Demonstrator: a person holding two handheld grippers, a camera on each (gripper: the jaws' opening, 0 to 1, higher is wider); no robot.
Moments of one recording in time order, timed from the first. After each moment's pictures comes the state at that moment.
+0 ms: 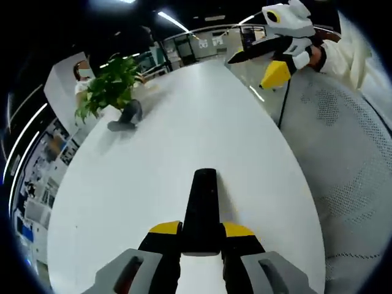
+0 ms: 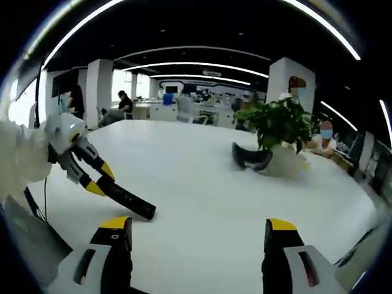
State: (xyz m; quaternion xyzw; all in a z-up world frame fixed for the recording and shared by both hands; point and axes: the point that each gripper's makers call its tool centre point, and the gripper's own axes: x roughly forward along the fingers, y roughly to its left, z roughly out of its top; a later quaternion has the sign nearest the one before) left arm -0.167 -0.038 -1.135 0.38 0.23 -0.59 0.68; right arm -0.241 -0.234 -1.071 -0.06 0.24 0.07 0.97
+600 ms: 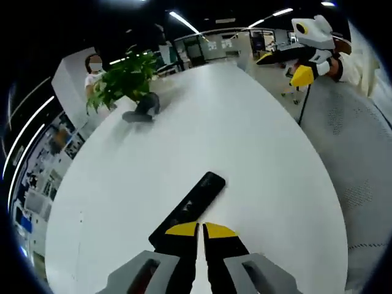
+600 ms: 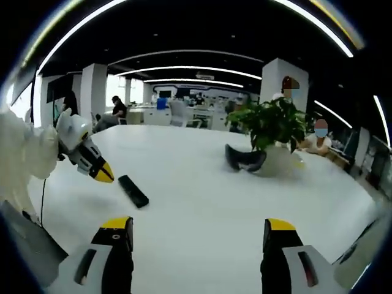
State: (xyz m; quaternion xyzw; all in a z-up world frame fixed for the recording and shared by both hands) left arm -0.114 -0.024 -1.151 0.37 0.24 -0.58 0.69; right arm -0.238 -0.242 -1.072 -0.05 0.23 0.05 0.97
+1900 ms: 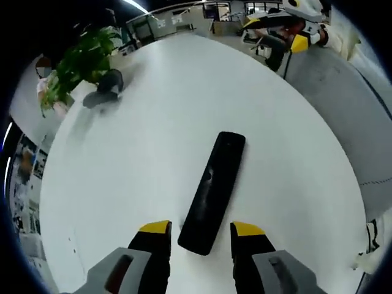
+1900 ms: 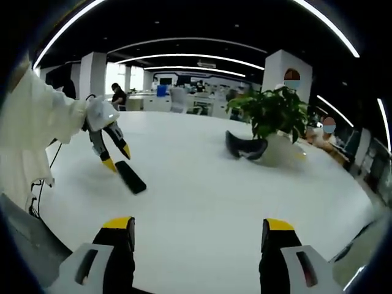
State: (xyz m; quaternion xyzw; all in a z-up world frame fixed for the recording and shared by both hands) left arm -0.062 -0.024 -1.188 0.46 0.28 -0.65 0.54; right arm -0.241 -0.244 -1.089 -0.07 0.27 0.05 0.96
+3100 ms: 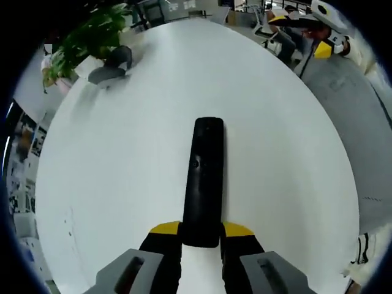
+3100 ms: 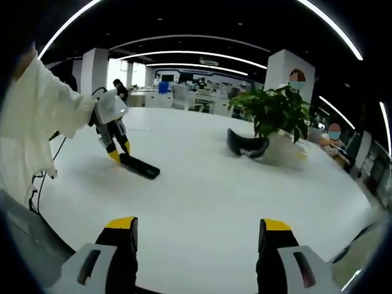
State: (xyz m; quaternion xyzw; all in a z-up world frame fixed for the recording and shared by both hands) left arm -0.031 -0.020 -1.178 0.46 0.34 -0.59 0.57; right arm -0.243 -0.244 -1.093 -0.08 0.28 0.05 0.96
